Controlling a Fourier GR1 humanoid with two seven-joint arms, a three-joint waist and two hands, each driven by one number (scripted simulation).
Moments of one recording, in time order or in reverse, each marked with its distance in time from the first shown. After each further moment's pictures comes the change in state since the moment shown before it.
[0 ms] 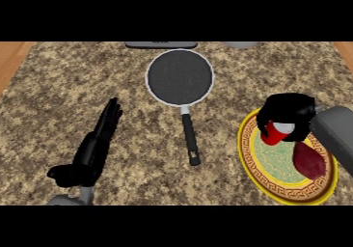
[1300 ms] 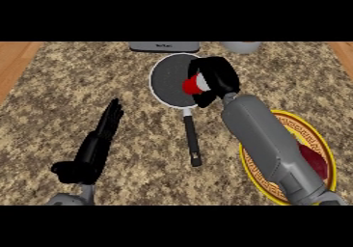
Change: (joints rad) left arm -0.007 -0.015 0.022 0.033 -0.010 -0.036 0.003; right arm -0.148 0.544 -0.409 0.057 -0.085 -0.430 0.970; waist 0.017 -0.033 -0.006
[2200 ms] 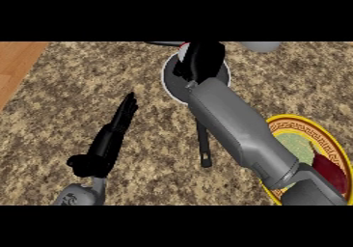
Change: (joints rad) left arm -0.073 -0.032 -0.041 0.018 -0.018 -0.021 0.018; right arm -0.259 0.089 0.178 0.136 0.203 -0.541 0.984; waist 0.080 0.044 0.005
